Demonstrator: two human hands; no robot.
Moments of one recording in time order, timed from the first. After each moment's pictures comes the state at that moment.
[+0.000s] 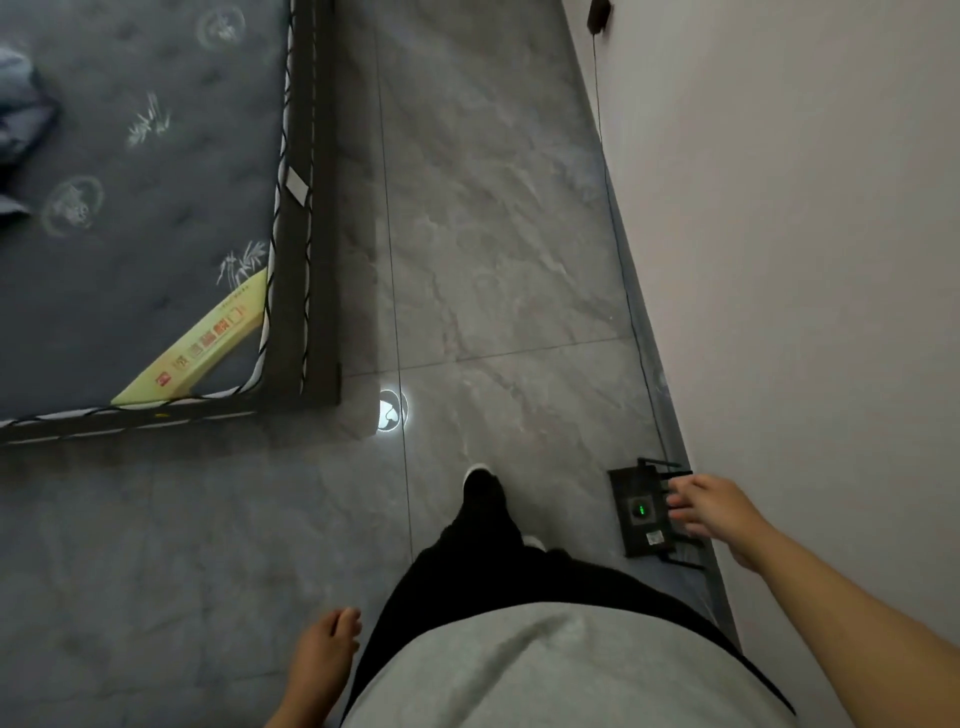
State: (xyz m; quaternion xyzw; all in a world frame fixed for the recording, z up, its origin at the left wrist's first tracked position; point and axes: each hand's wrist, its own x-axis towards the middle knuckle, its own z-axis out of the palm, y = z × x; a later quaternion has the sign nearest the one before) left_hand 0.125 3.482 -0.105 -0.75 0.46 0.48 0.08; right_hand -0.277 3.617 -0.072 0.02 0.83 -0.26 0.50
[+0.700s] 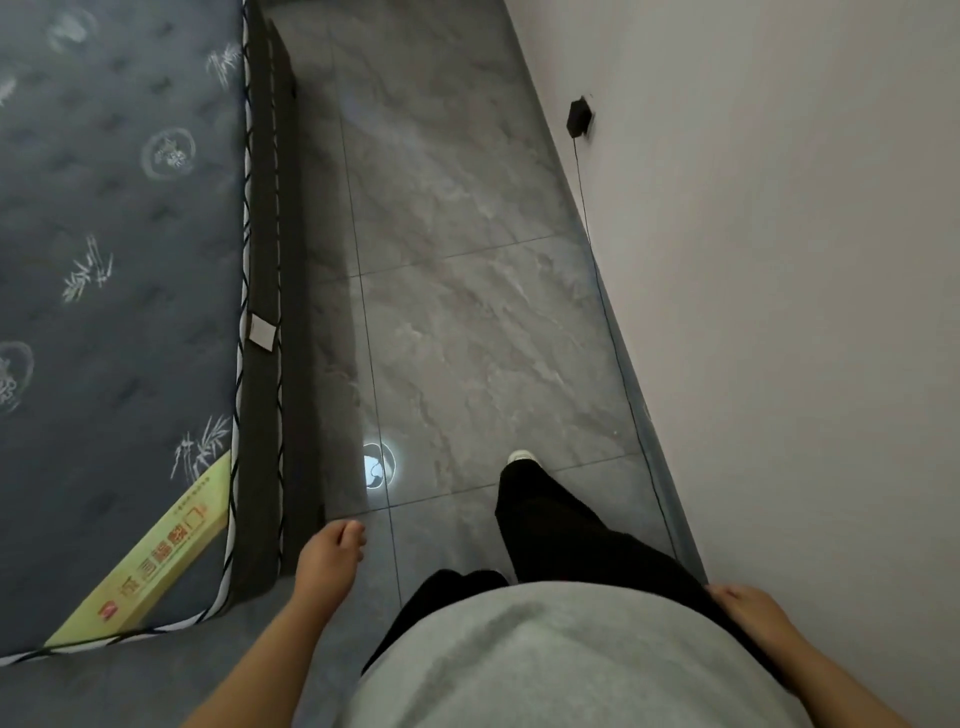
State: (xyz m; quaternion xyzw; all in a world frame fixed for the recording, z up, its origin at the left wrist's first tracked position) left_hand -0.153 3.103 -0.102 -0.67 0.58 0.45 0.03; right_hand -0.440 3.416 -0.086 0.06 0.86 -0.15 0.48
